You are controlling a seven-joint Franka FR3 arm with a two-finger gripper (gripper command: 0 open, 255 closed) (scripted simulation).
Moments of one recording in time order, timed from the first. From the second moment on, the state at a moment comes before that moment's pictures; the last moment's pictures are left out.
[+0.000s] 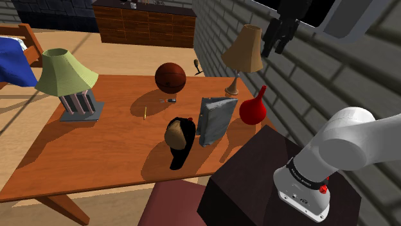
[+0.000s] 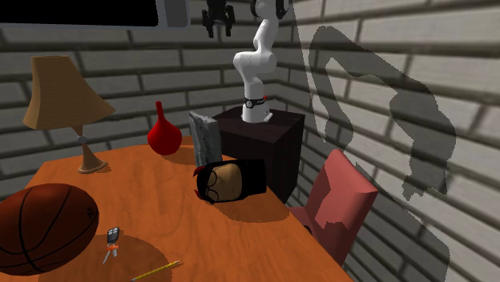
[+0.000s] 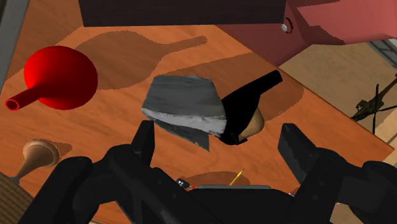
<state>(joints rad) -0.01 -0.76 -0.01 -2.28 0.05 1.51 0.04</state>
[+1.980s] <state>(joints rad) -0.15 -0.13 0.62 -2.56 0.01 2.36 1.08</state>
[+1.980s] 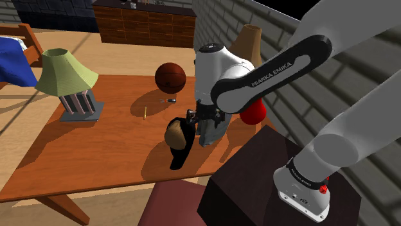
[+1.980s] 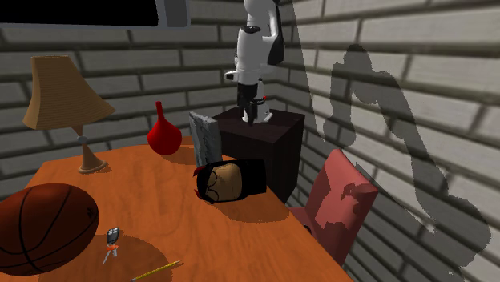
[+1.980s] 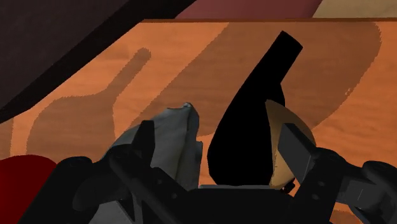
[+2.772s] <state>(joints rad) -0.04 0.43 0.49 -2.30 -0.49 2.49 1.68</state>
